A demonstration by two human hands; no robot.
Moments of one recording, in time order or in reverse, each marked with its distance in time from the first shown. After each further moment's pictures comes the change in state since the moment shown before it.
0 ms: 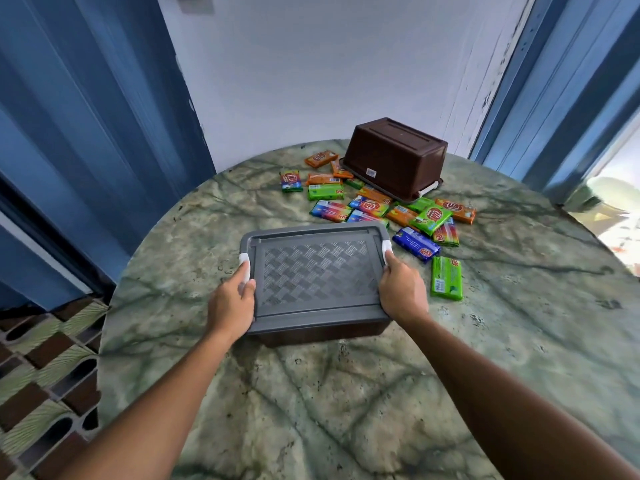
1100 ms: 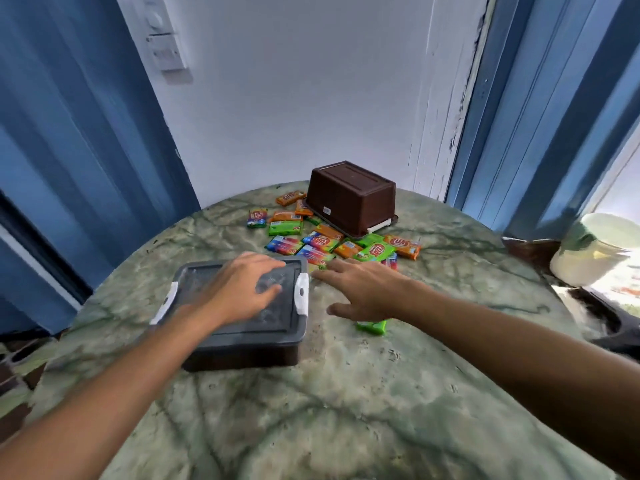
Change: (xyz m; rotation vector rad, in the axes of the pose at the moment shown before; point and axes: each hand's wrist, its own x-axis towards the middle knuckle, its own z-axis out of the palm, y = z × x) left_hand -0.048 0.220 0.028 0.406 -0.217 0.568; right_hand 0.041 0.066 -0.164 -0.548 -0.329 -1.032
